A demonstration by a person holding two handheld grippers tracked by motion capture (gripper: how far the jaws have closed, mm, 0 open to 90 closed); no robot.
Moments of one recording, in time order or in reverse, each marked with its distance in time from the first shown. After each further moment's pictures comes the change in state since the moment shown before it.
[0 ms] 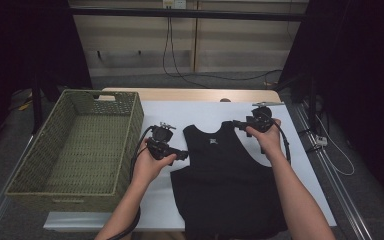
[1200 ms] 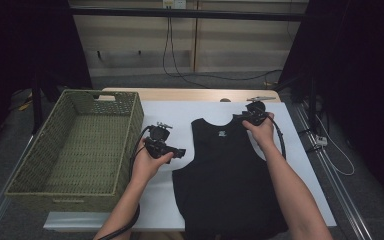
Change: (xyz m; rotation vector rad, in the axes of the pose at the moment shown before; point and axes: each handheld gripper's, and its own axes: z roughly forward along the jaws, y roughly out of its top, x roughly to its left) left arm 0.016 -0.003 0.012 -0.013 0.006 -0.017; right arm -0.014 0.011 0.041 0.011 -0.057 -0.045
